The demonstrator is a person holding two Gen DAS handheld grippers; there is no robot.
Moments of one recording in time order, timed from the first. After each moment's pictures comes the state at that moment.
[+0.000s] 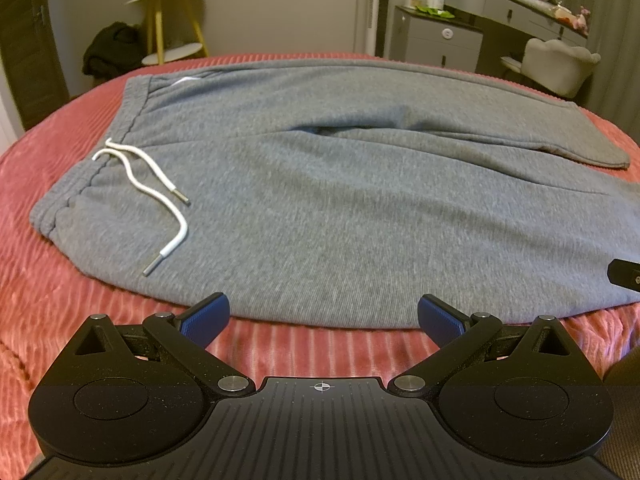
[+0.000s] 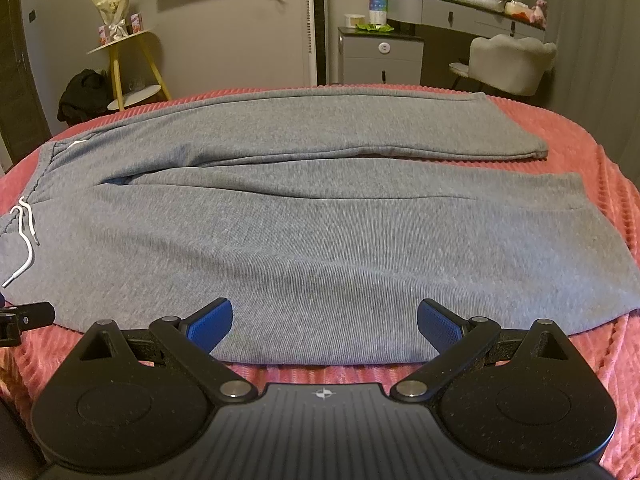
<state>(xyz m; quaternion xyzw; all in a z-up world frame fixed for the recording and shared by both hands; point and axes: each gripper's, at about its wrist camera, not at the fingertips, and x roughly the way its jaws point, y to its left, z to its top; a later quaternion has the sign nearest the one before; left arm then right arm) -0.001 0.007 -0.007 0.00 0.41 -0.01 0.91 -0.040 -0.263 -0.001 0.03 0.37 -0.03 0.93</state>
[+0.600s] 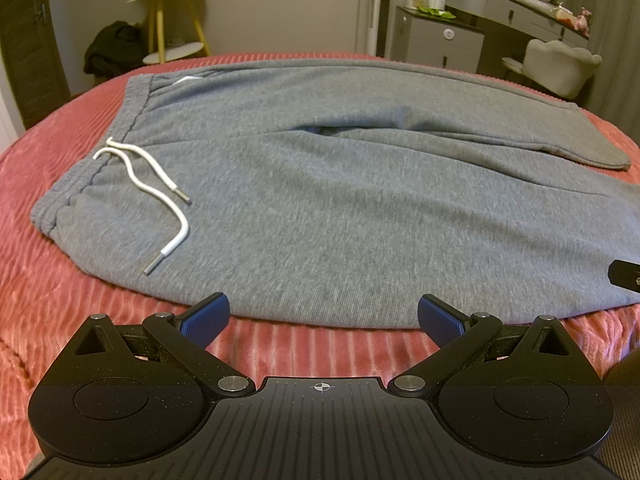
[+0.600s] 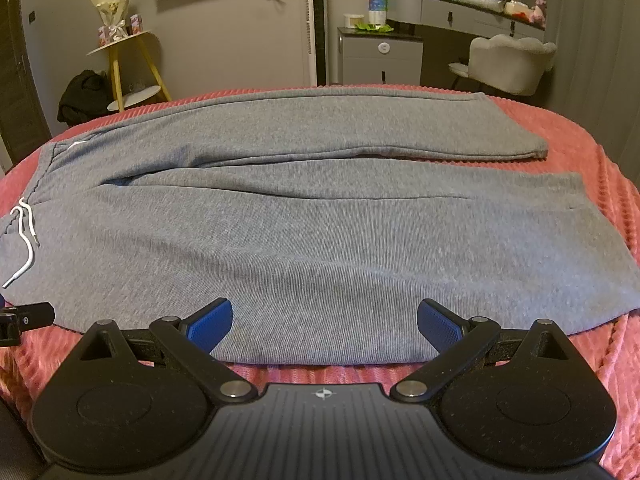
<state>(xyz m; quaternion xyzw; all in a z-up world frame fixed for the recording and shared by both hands) -0.001 0.008 -0.006 0.00 0.41 -0.01 0.91 -0.040 -0.263 0.000 0.03 0.37 -0.03 0.93</state>
